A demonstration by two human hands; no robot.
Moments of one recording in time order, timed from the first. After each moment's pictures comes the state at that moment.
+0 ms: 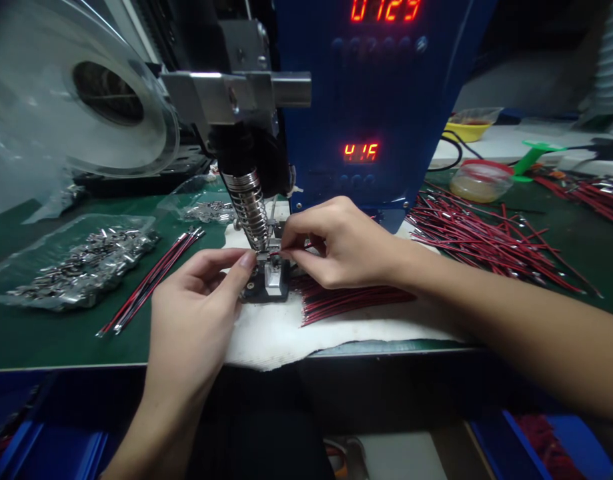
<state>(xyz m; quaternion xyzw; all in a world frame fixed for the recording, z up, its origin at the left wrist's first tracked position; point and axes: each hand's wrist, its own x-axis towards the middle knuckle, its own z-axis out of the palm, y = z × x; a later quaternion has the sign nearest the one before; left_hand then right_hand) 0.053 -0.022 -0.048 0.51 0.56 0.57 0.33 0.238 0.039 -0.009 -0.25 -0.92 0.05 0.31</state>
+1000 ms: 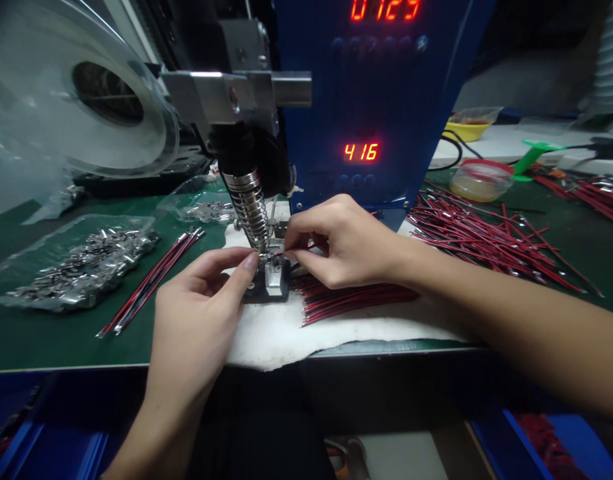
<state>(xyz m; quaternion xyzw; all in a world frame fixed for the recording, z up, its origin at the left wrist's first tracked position) 0.053 -0.023 -0.046 0.53 0.57 0.55 0.31 0.240 0.039 -0.006 -0.25 -0.92 0.06 0.30</state>
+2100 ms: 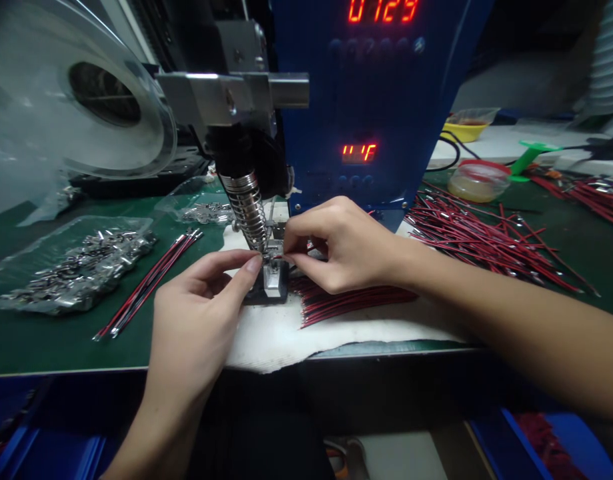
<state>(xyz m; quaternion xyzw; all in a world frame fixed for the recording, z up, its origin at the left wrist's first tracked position) 0.056 -0.023 -0.043 0.52 0.57 0.55 0.32 0.240 0.038 -0.005 -0.23 -0.93 0.06 0.29</state>
